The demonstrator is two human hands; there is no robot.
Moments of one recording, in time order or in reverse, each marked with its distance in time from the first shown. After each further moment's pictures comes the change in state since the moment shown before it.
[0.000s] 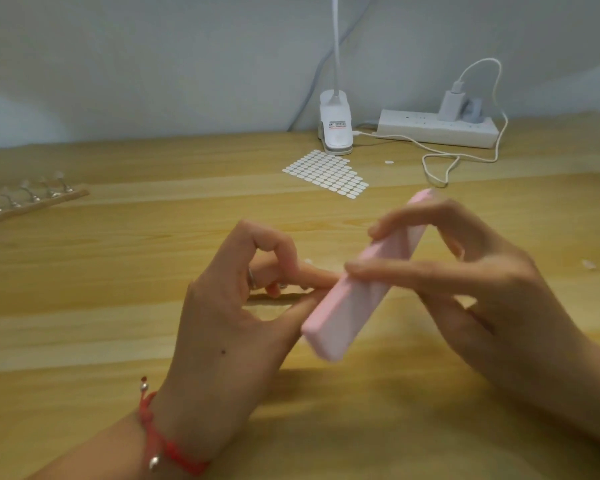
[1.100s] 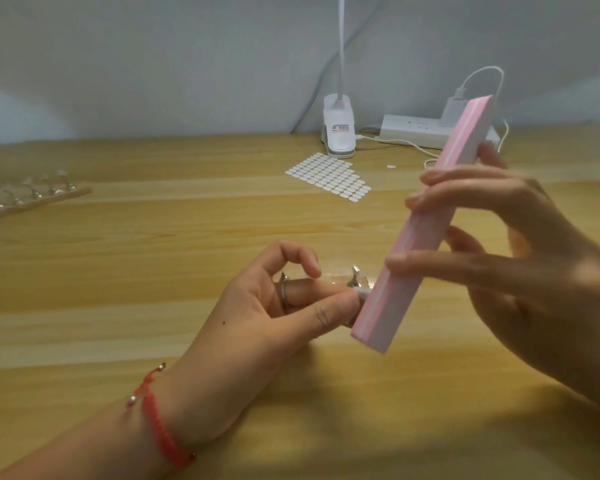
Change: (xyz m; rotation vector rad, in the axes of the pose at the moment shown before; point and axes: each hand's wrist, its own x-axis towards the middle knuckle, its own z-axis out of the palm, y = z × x) left_hand 0.005 -0.005 -0.001 -0.688 -0.278 -0.463; right_hand 0.010 0.015 -0.021 -0.267 0.114 -0.211
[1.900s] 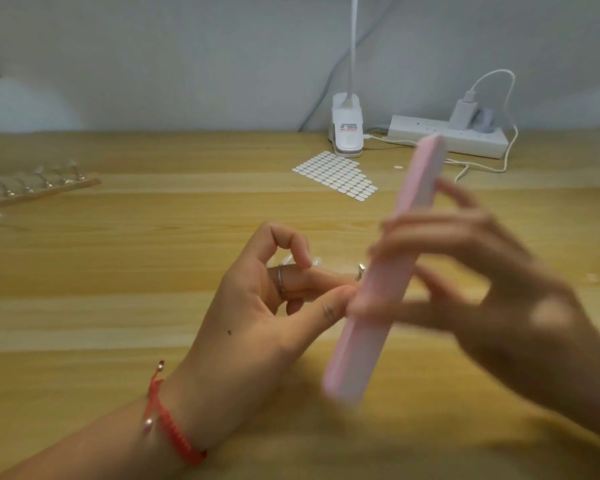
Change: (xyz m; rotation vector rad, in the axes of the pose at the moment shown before) left_hand -0.002 0.003 0.005 0.289 0.123 0.175; right_hand 0.002 -0.018 0.003 0.010 -0.146 -0.056
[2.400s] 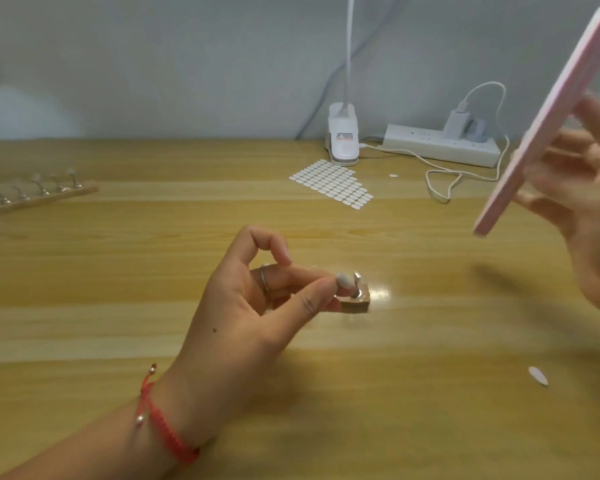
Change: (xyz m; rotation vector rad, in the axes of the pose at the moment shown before) left_hand 0.002 0.001 -0.003 -0.042 0.063 0.032; right_hand -0.010 0.083 -0.027 0.627 0.506 0.784
